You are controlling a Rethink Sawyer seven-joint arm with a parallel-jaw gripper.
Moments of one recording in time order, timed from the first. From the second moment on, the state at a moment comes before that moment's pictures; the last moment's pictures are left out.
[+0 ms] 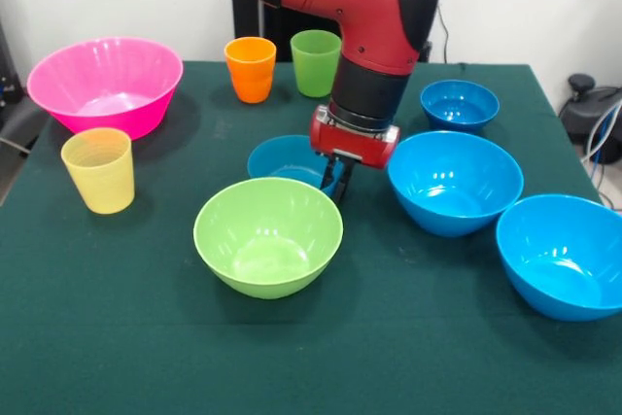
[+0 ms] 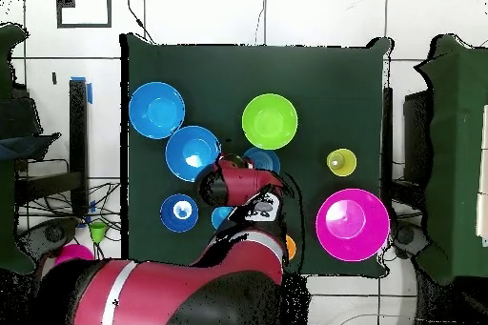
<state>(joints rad) 0.01 -0.31 -0.23 1.64 -0.06 0.03 2.00</state>
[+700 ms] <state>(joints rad) -0.03 -0.31 -0.20 1.57 -0.06 0.11 2.00</state>
